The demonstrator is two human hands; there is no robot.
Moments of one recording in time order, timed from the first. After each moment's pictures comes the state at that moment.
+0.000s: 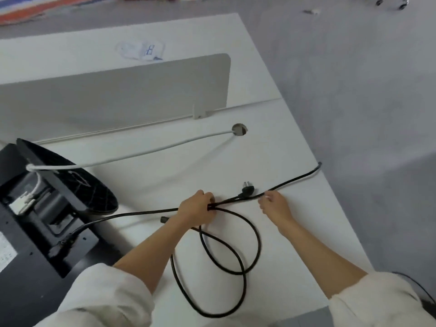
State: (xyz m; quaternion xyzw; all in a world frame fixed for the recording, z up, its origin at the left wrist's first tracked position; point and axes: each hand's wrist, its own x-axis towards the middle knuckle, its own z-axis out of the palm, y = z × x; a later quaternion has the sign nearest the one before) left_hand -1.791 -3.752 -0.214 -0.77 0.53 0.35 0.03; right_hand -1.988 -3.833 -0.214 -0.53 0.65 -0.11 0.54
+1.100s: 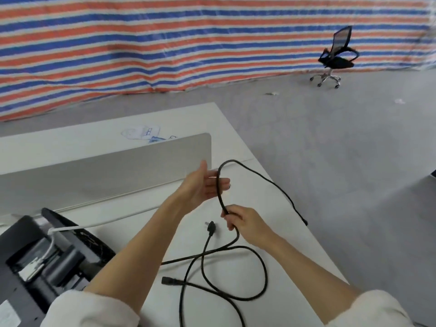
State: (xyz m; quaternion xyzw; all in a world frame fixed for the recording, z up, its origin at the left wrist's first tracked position) left_hand -1.797 -3.809 -0.014 -0.56 0.26 0.60 -0.51; right_hand -1.960 -3.817 -0.074 -0.74 0.39 -0.19 0.51
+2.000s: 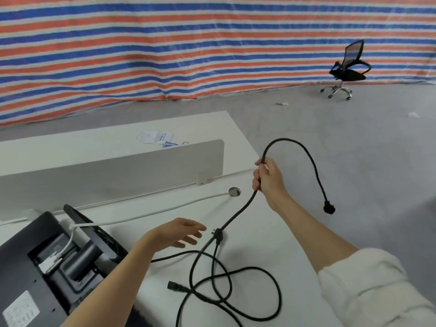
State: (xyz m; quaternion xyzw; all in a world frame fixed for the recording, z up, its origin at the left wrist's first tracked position) left_hand -1.727 -3.730 -0.078 -0.67 0.41 0.58 -0.20; right_hand -1.933 -3.881 -0.025 -0.55 0.44 -0.42 0.57
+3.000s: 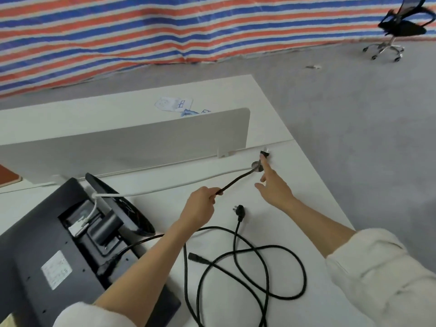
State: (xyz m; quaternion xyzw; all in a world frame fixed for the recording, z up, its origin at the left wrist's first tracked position) left_hand -1.747 -3.742 -0.097 -0.79 0.52 0.23 -0.21; right_hand -1.910 -3.878 -0.117 -0.79 0.49 -0.08 0.35
